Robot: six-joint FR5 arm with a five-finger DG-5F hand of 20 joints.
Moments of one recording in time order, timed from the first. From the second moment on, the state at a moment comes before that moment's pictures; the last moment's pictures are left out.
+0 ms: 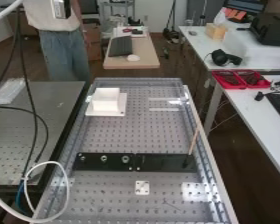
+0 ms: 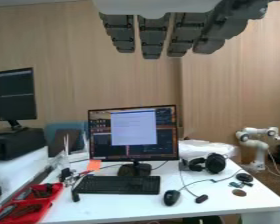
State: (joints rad) arm 1.54 -1.59 -1.57 -3.13 -1.58 -0.72
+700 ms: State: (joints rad) arm 1.59 -1.59 -1.69 -3.05 -1.36 -0.66
